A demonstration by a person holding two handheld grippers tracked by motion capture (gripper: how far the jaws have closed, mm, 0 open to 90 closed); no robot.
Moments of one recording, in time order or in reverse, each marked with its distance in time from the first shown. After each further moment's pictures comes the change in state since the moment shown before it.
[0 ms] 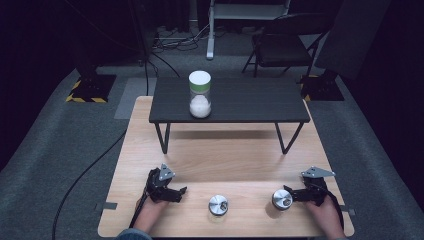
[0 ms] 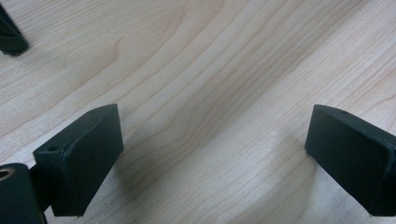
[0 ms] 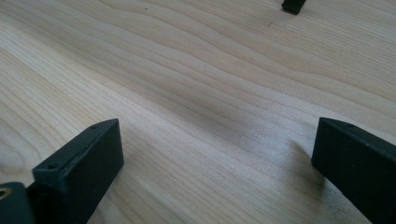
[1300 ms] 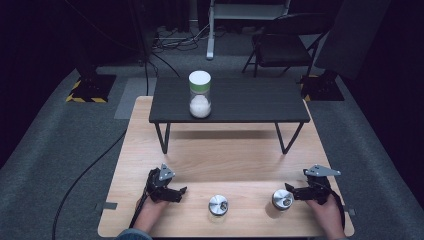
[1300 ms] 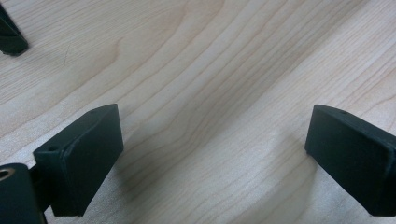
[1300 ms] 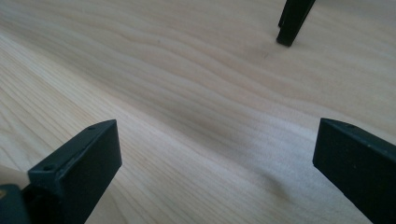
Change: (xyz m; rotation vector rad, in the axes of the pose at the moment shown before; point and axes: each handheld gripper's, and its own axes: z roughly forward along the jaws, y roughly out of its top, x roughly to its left) left arm 0.000 0.000 0.000 0.000 0.000 0.000; right arm 0.000 0.004 -0.017 -0.065 0.013 0.001
